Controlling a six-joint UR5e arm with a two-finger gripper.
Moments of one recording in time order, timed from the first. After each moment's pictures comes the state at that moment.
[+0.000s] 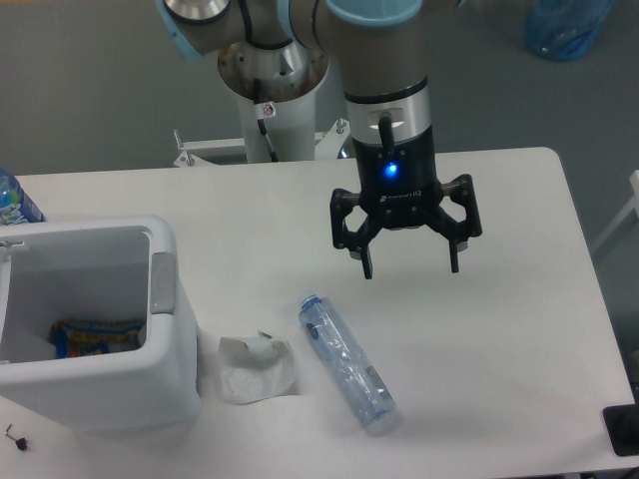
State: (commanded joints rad) arm 2.49 -1.77 -1.46 -0.94 1.52 0.56
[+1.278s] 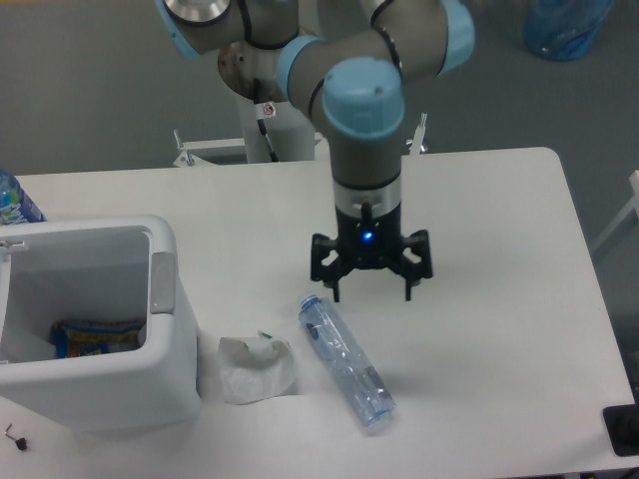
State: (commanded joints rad) arm 2.41 -1.88 -1.66 -0.92 1.46 0.40
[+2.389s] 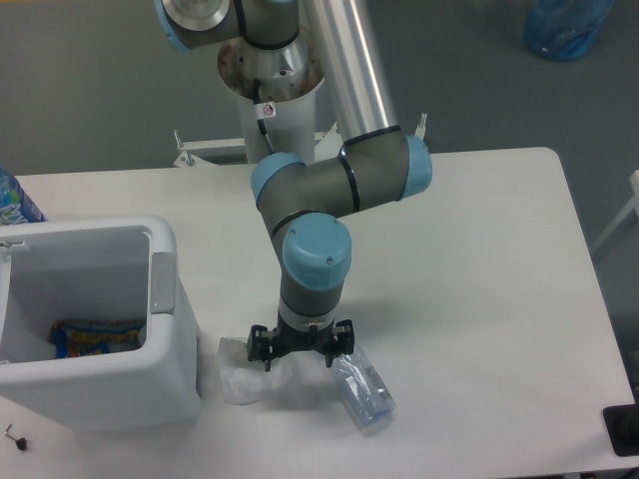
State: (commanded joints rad) arm 2.32 -2.12 -1.60 -0.91 1.43 0.22
